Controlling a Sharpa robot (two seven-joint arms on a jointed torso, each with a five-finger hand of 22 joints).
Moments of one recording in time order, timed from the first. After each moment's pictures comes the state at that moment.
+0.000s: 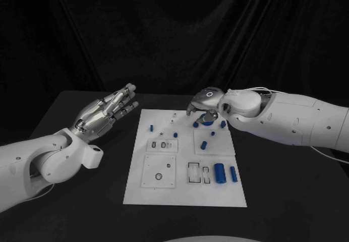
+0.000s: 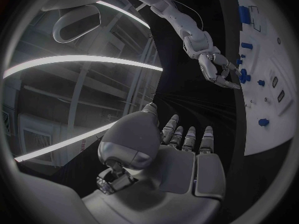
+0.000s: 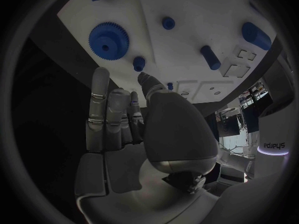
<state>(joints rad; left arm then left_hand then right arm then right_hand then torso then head) 1.30 -1.02 -0.21 1.59 -0.17 0.08 0.68 1.18 0.29 -0.18 0.28 0.35 0.30 0.02 0.03 0.02 0.01 -0.03 0.01 0.01 0.00 0.05 0.01 0.01 0.15 -0.01 0.18 0.02 0.01 1.40 -0.64 -0.21 1.26 -1.91 -0.18 -0.01 1.38 -0.16 0.16 0.13 0.35 0.84 -0.04 0.08 0.27 0.82 0.02 0.35 0.33 1.39 -0.07 1.03 0.78 0.19 1.20 0.04 0.81 0.57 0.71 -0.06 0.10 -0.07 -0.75</state>
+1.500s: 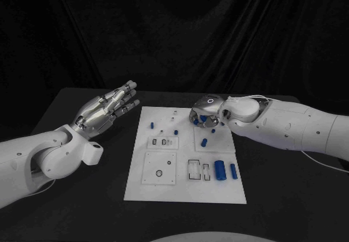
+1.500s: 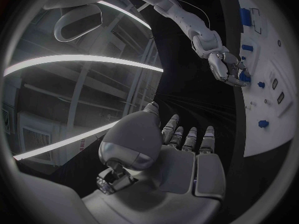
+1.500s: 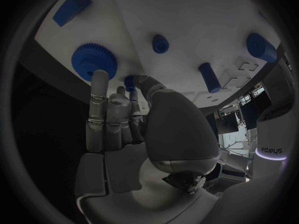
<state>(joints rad) 1.30 -1.01 -0.21 1.58 -0.18 0.11 0.67 1.24 0.29 -0.18 0.28 0.38 0.30 0.03 0.03 0.02 0.00 -0.03 0.01 0.01 -0.01 0.08 0.01 0.01 0.15 -0.01 0.21 0.02 0.01 1.32 -0.60 -0.21 1.17 -1.88 -0.22 0.06 1.36 -0.18 0.29 0.09 0.49 0.91 0.00 0.10 0.41 0.86 0.02 0.39 0.38 1.41 -0.08 1.10 0.87 0.19 1.19 0.04 0.88 0.67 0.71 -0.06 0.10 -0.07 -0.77</state>
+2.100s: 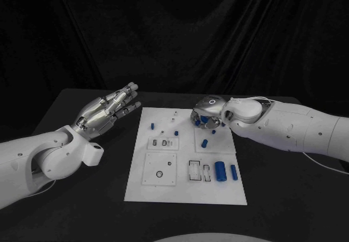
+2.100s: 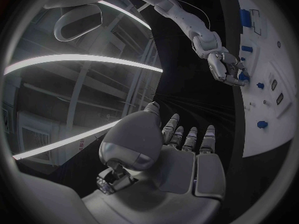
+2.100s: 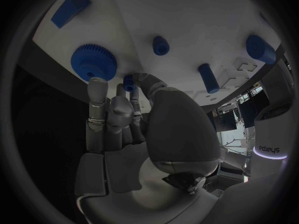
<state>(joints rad) 1.30 -1.01 -0.21 1.58 -0.18 0.12 0.66 1.26 0.29 -0.18 0.28 0.42 0.32 0.03 0.03 0.02 0.00 -0.02 0.01 0.01 0.00 0.09 0.01 0.01 0.15 0.01 0.23 0.02 0.01 1.32 -0.61 -0.21 1.16 -1.86 -0.26 0.09 1.36 -0.17 0.34 0.04 0.49 0.97 0.03 0.17 0.58 0.96 0.00 0.40 0.38 1.44 -0.09 1.15 0.93 0.19 1.24 0.02 0.98 0.83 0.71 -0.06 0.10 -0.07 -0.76</state>
